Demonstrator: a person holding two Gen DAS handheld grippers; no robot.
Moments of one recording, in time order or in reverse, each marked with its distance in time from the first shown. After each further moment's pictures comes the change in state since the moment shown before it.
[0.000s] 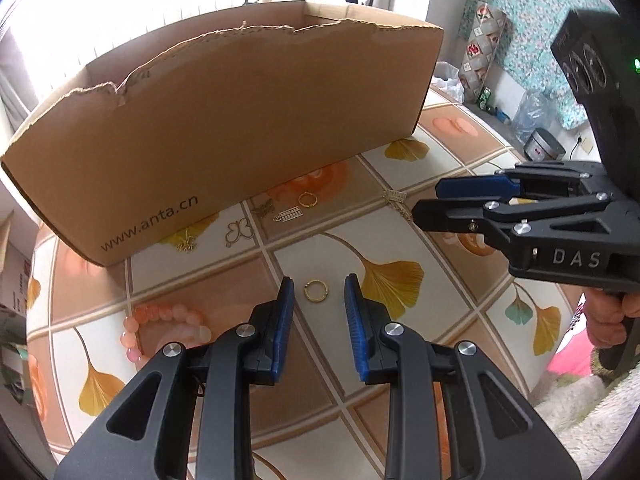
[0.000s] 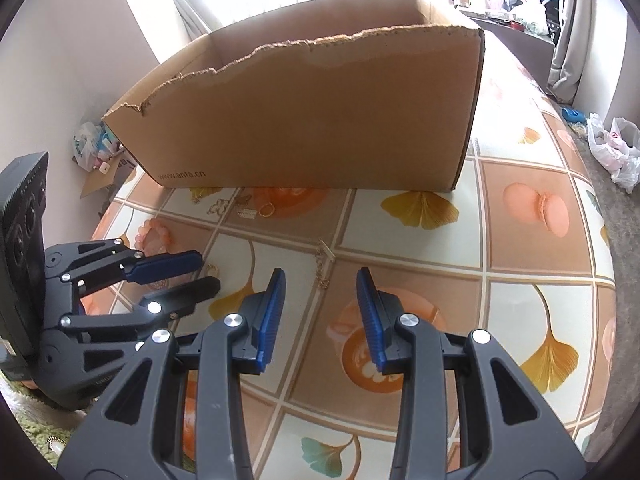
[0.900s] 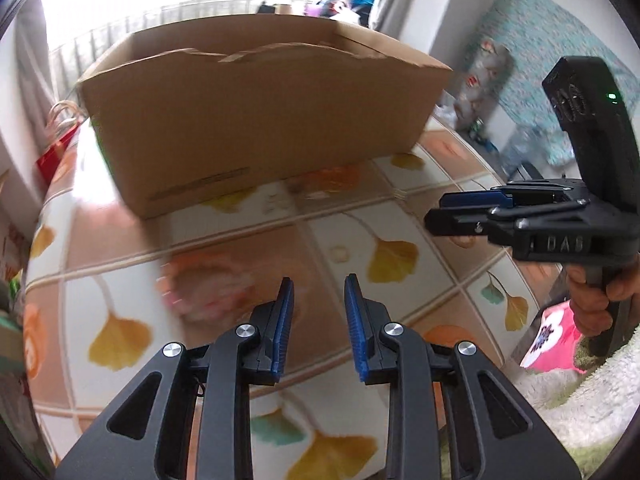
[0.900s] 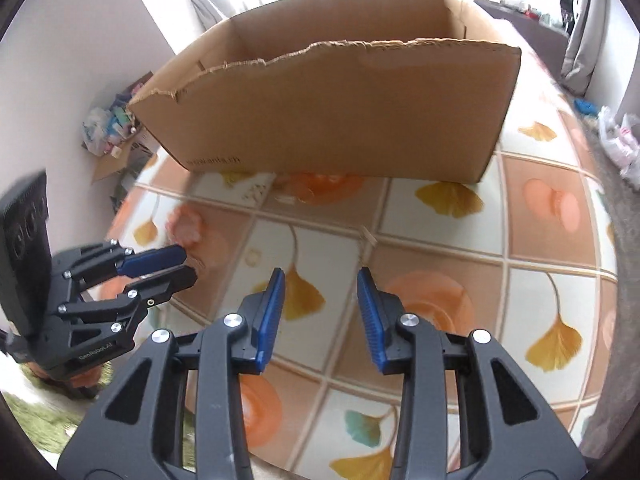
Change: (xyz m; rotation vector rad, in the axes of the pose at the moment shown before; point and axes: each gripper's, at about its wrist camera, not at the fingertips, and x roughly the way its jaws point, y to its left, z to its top) left arm -0.032 0.026 -0.021 -0.105 -0.036 -0.095; right arm -0.009 0.023 -0.002 -0.036 0.079 0.003
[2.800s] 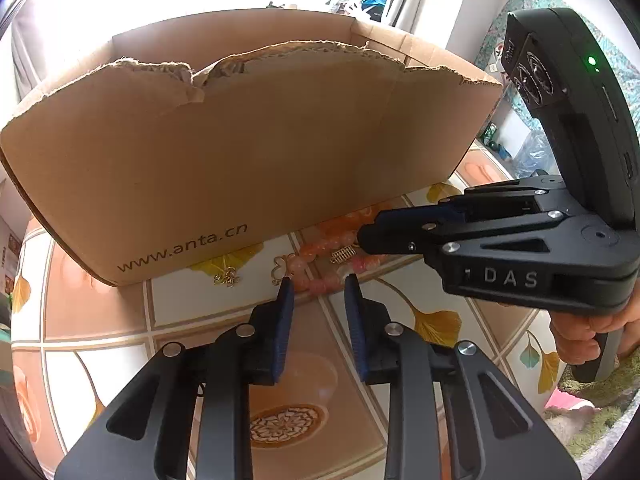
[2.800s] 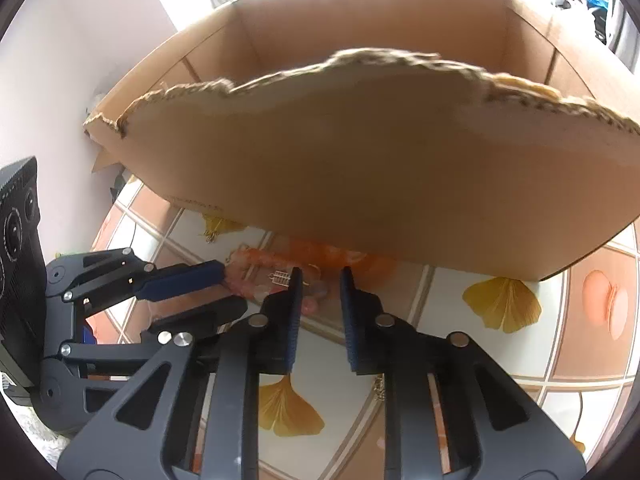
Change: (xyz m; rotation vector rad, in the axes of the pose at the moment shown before) left arm 0.041 0.024 0.042 -0.027 -0.015 0.030; right arm 0.059 -0.003 0.061 -0.068 0.044 0.060
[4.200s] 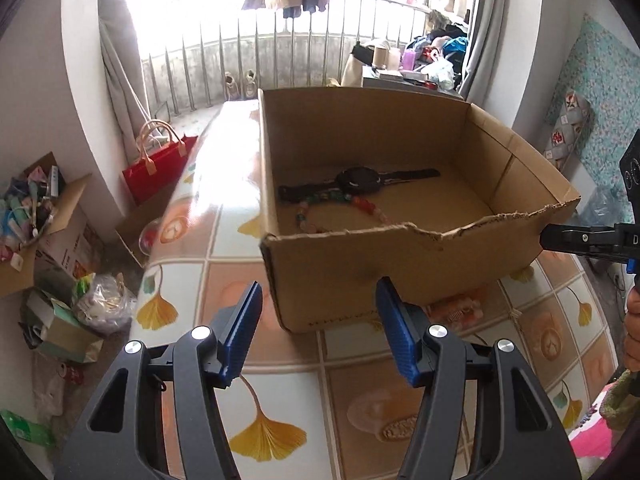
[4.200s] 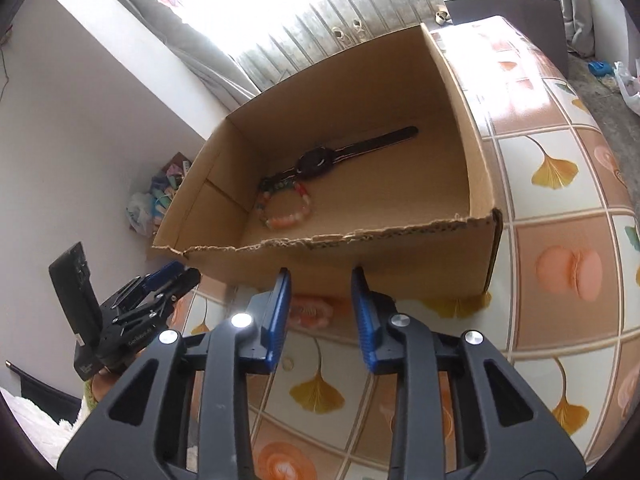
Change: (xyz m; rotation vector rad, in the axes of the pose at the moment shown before) left arm -0.071 0.058 0.019 -0.125 -0.138 0.288; right arm -0.078 -0.069 0.015 0.281 -0.183 0.221
